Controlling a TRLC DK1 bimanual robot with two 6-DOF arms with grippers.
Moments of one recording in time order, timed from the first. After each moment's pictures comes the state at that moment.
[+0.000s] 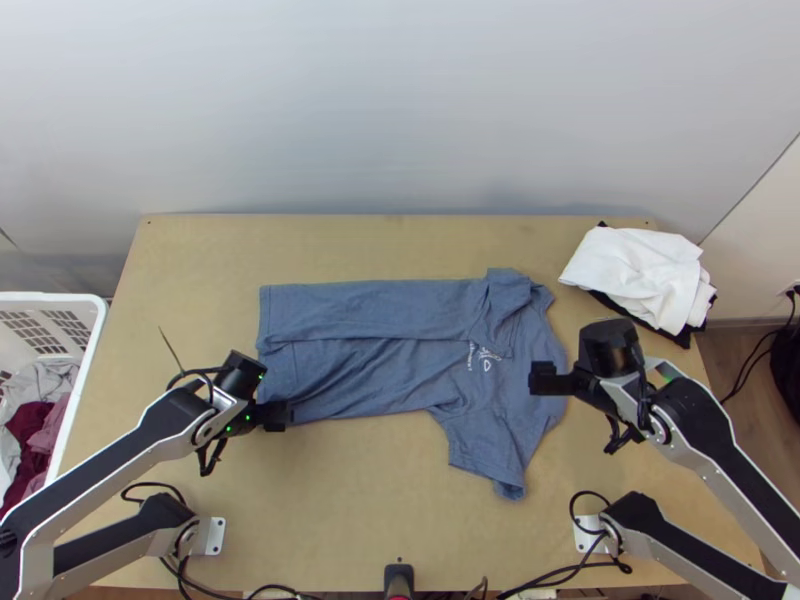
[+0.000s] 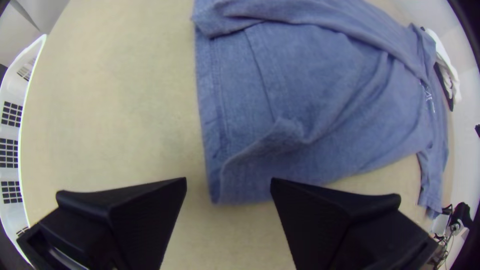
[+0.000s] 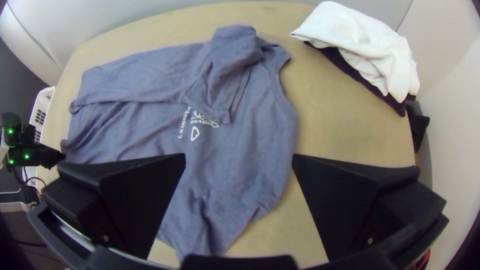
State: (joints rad) left arm -0.50 1.12 0.62 -0.71 -0.12 -0.52; right arm 0.52 0.95 0.88 -0.87 0.16 0.43
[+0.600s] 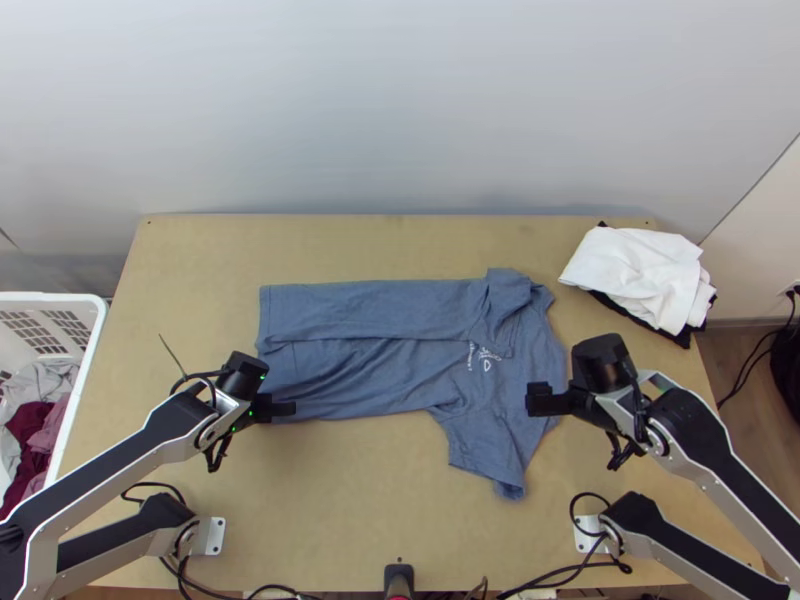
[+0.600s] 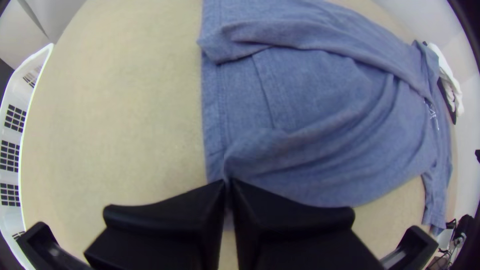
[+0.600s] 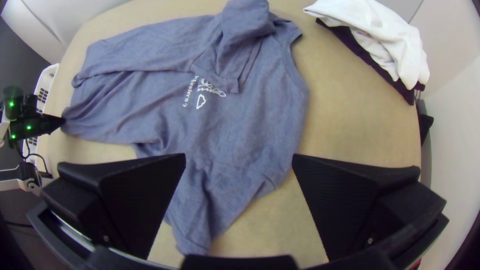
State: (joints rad) left arm -0.50 1.13 0.58 -0.57 -0.20 -0.53; right arm 0.57 0.92 0.84 -0.94 0.12 0.44
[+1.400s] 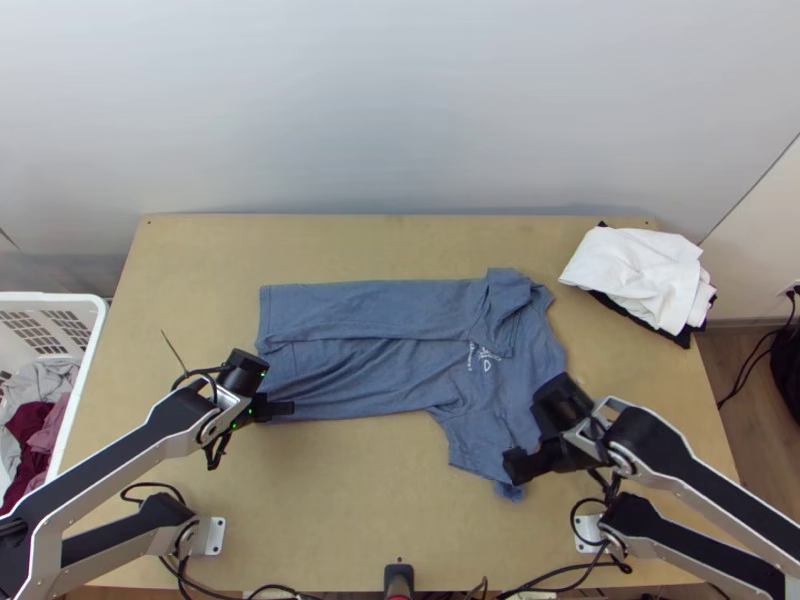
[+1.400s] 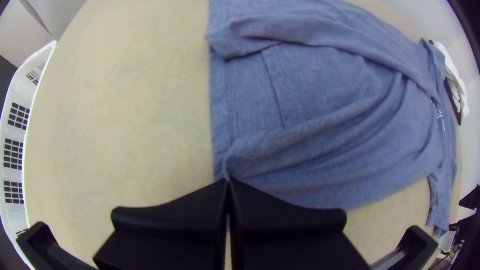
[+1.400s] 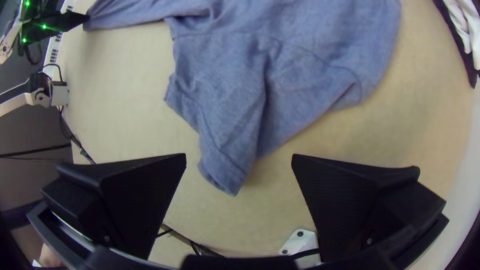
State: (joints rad) left arm -0.49 1.16 0.59 -0.58 -0.21 -0.52; right arm 0.78 0.94 0.69 -1.04 -0.17 0.46
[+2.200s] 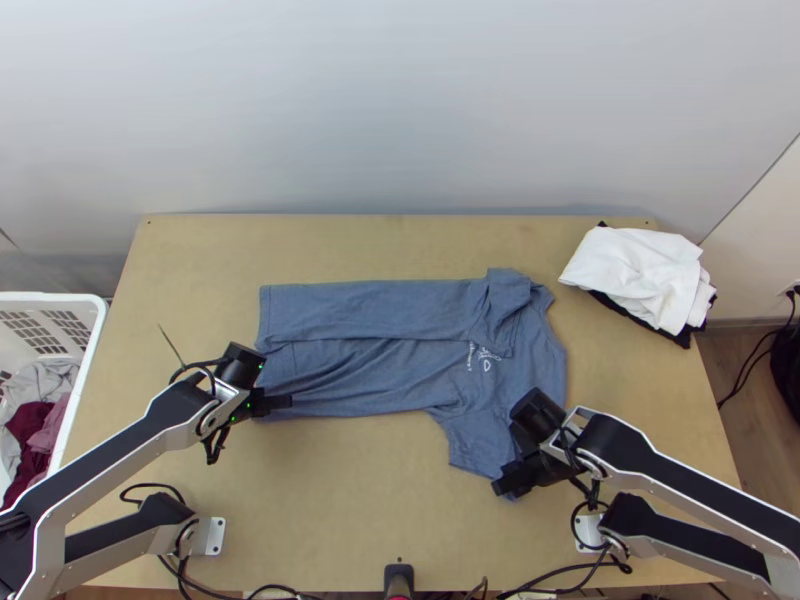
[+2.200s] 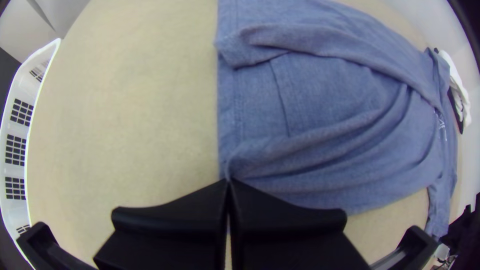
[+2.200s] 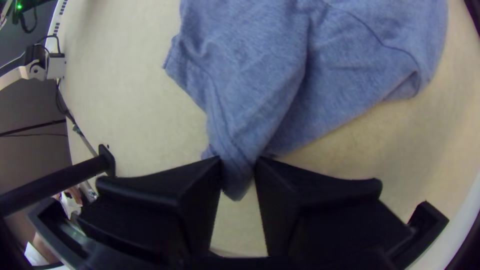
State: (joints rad) left arm -0.45 1.18 0.62 -0.60 -0.21 -0.52; right arm 0.87 1.04 0.58 -0.89 -0.25 0.46
